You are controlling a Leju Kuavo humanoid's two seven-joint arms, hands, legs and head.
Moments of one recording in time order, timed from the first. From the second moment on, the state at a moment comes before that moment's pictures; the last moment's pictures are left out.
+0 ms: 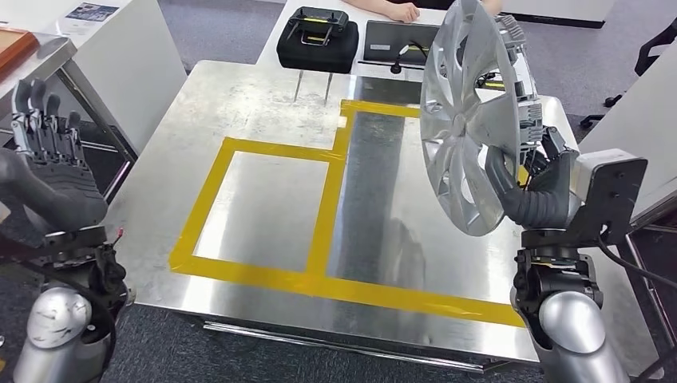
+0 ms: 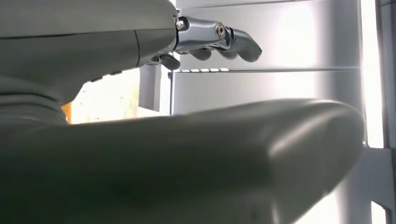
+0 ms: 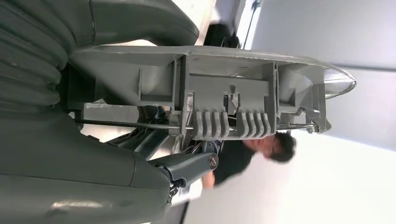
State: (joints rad) left arm -0.24 0.28 -0.41 -2.00 0.02 0.58 -0.13; right arm -0.54 -0.29 0.56 -1.89 0.02 -0.45 0.13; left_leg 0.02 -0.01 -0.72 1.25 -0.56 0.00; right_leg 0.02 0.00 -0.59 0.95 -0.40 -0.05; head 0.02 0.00
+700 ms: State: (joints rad) left arm -0.32 0.23 -0.44 -1.94 0.04 0.50 -0.14; right arm -0.69 -0.23 0.66 -1.59 0.86 -0.32 0.31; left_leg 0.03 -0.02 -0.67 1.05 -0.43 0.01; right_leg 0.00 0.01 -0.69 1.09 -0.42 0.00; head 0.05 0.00
